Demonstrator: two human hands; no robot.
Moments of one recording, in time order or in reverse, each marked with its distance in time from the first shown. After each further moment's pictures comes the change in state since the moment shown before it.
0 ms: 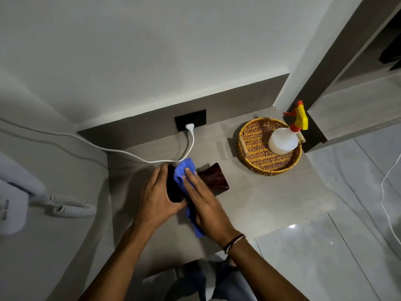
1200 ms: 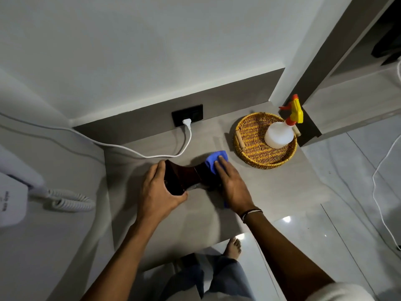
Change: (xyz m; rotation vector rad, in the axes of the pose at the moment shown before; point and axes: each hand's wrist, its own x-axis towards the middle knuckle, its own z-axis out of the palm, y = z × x) left_hand -0.004 0.004 0.003 0.019 -0.008 -0.152; right_hand 0.000 0.069 -0.041 -0.211 -0.057 0.318
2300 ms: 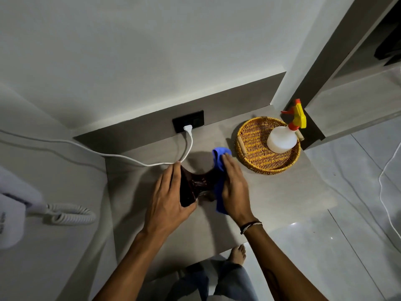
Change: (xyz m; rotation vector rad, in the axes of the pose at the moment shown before) left_hand -0.001 0.012 0.011 0.128 0.049 0.345; right_hand 0.006 -0.034 -0.009 0.302 0.337 0.107
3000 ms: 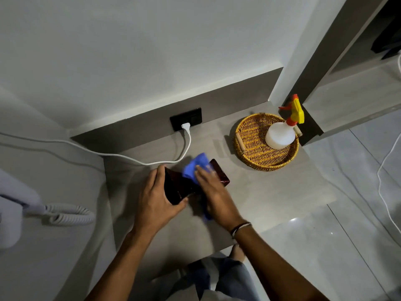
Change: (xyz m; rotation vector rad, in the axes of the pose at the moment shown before) left_hand -0.003 -0.023 -0.006 -0.086 -0.033 -0.176; right_hand -0.022 -0.006 0.020 -0.080 -0.336 -0.280
